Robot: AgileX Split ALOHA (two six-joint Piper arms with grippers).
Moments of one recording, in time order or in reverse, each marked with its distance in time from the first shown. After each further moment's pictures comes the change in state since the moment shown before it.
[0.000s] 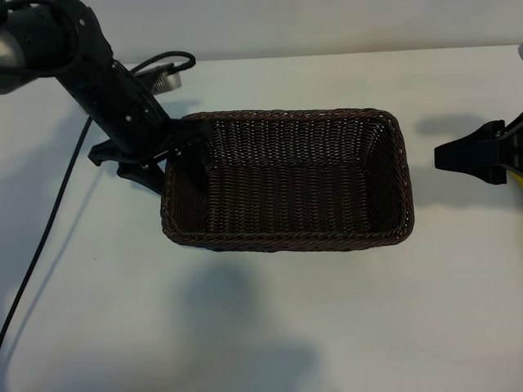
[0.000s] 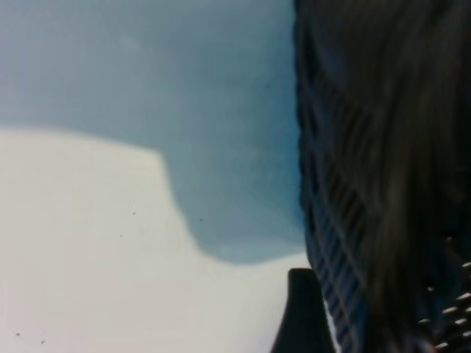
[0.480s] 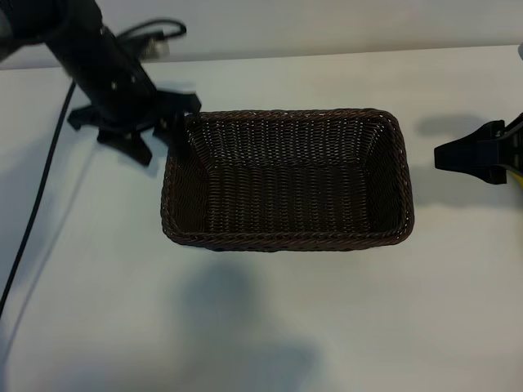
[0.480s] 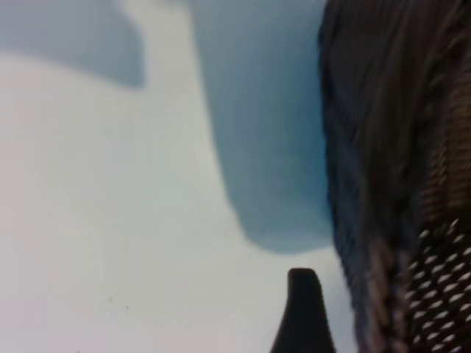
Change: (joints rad) left arm 0.000 -0.004 -0.181 0.123 0.113 -0.070; right arm 0.000 0.000 0.000 0.000 0.000 0.000
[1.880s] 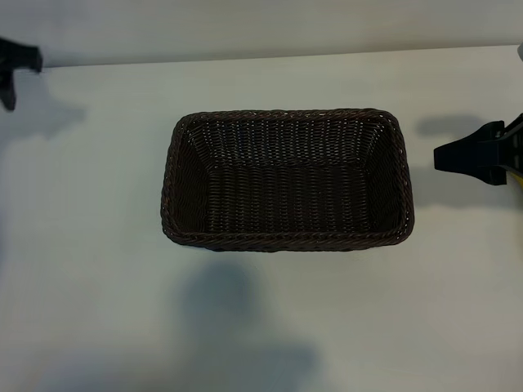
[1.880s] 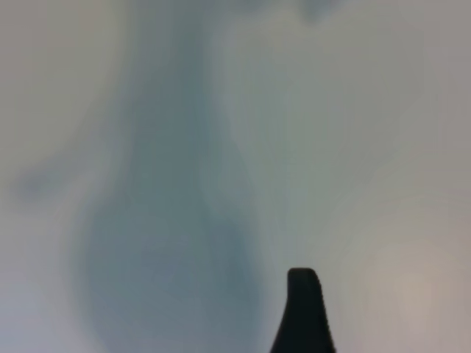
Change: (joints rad) left arm 0.225 -0.287 0.087 0.474 0.000 -0.098; right arm 0.000 0.000 0.000 0.000 0.007 0.001
